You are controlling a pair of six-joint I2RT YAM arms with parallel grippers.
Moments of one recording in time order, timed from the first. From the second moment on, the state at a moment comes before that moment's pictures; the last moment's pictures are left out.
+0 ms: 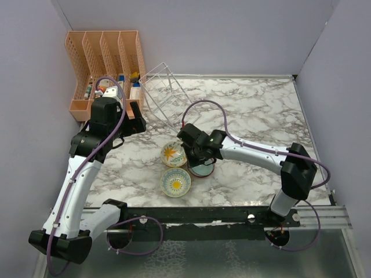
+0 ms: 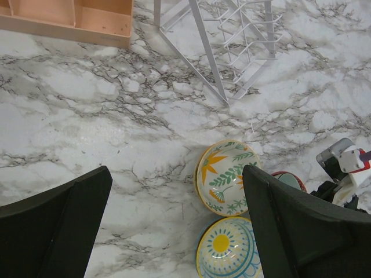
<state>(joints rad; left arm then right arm) -0.24 0.99 1.22 -0.83 -0.05 -0.41 1.01 1.70 1.30 -0.68 0.08 0.61</state>
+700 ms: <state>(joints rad) -0.24 0.99 1.22 -0.83 -0.05 -0.40 1.01 1.47 1.32 -0.71 0.04 0.56</state>
